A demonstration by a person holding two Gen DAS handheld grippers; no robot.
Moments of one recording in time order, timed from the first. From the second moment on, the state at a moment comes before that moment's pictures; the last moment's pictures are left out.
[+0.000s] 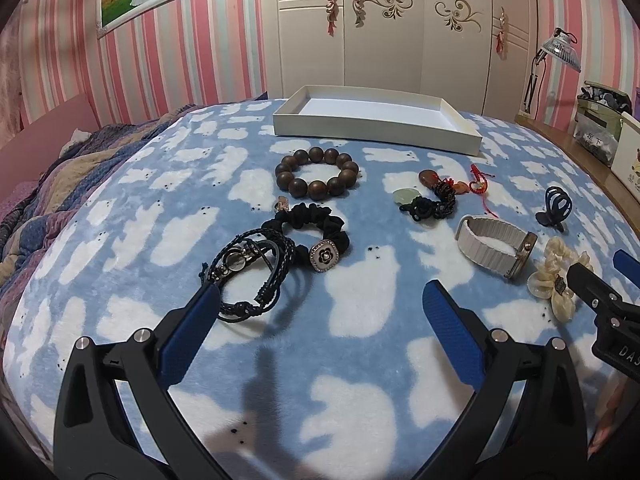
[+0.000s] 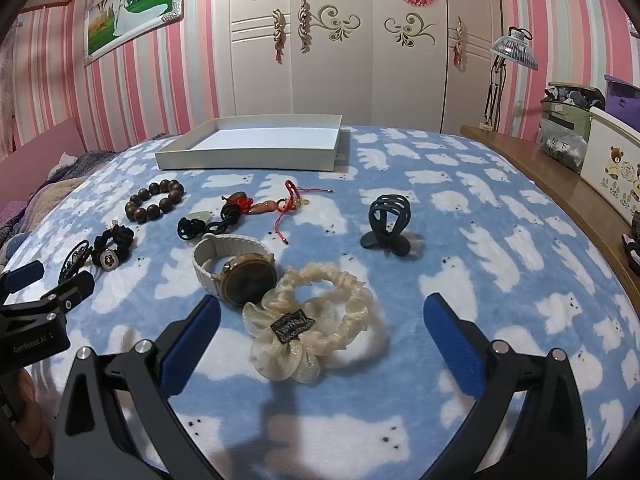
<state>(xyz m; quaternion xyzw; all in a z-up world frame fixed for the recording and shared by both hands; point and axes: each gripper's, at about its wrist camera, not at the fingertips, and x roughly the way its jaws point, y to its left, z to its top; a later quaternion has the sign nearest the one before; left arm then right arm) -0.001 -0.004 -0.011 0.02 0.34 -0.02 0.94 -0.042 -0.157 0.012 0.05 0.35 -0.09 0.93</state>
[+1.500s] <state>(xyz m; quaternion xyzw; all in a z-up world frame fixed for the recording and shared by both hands) 0.001 -0.003 -0.012 0.02 0.34 -0.02 0.94 -0.043 -0.156 0.011 0.05 0.35 -0.09 0.93</state>
